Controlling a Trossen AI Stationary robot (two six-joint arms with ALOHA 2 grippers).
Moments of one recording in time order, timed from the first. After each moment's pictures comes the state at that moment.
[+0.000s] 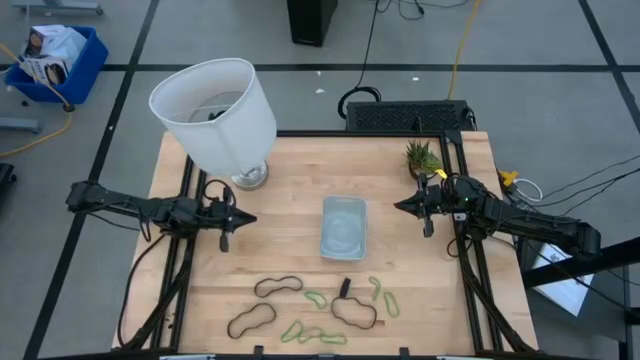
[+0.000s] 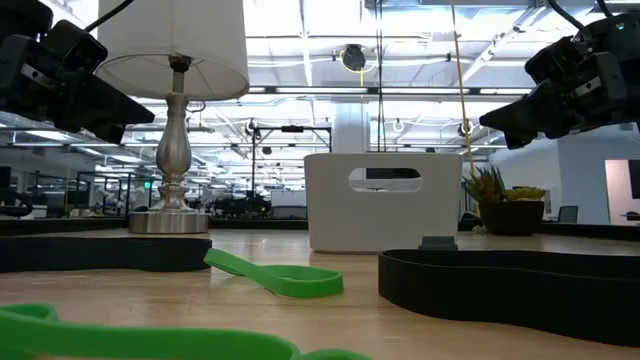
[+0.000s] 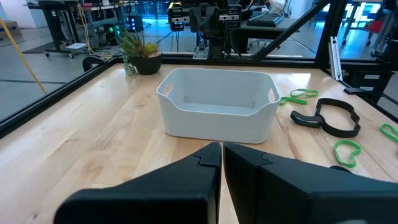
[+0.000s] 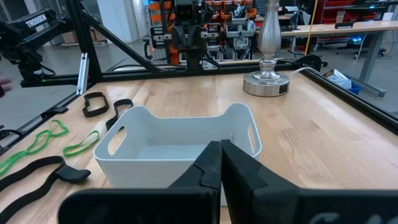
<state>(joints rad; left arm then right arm) -0.18 0.26 0.01 0.08 -0.21 -0.06 -0.38 0.30 0.02 0.17 -0.39 0.02</state>
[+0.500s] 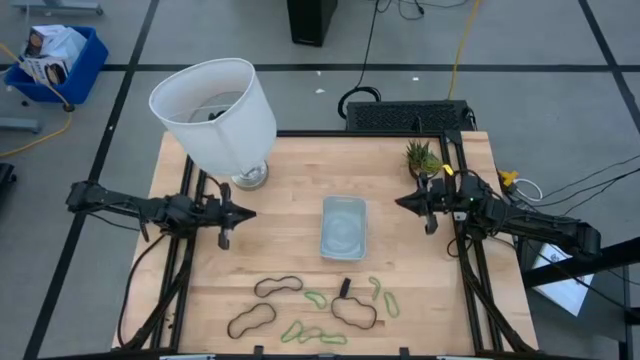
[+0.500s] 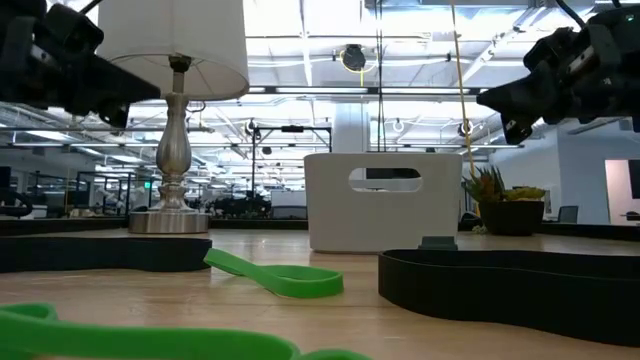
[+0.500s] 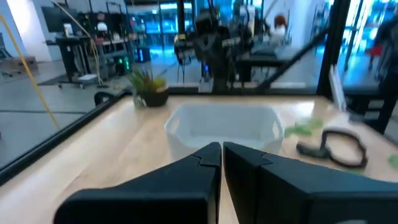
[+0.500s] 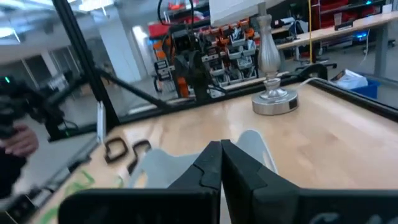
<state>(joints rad) -0.18 0.26 0.01 0.23 -0.23 -0.01 -0.38 0.30 0.01 0.30 -0.39 0.26</state>
